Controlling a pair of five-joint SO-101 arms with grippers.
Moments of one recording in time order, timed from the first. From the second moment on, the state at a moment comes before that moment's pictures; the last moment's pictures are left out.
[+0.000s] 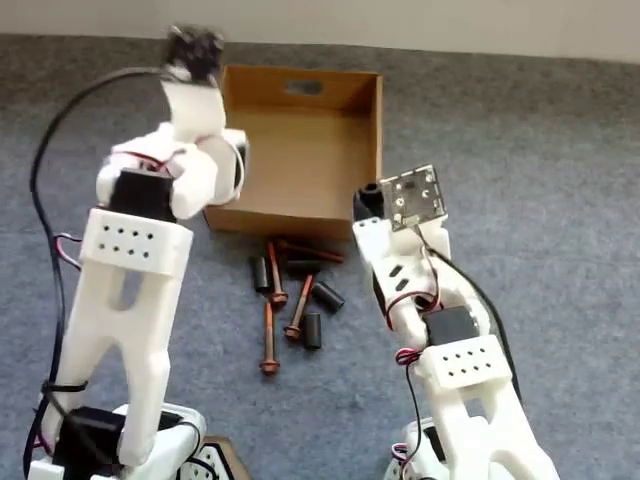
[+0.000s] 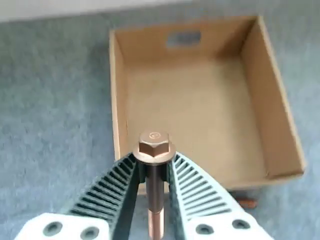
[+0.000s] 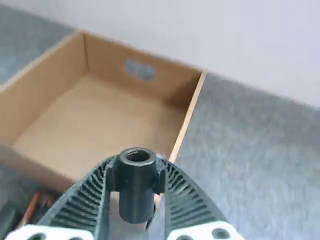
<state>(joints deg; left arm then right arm) 4.3 -21.4 6.9 62.8 3.9 -20.5 -49.2 63.7 11.5 10.6</state>
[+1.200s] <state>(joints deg) 17.9 -53.7 28.8 26.1 5.3 -27.6 -62.4 55.4 7.5 3.7</state>
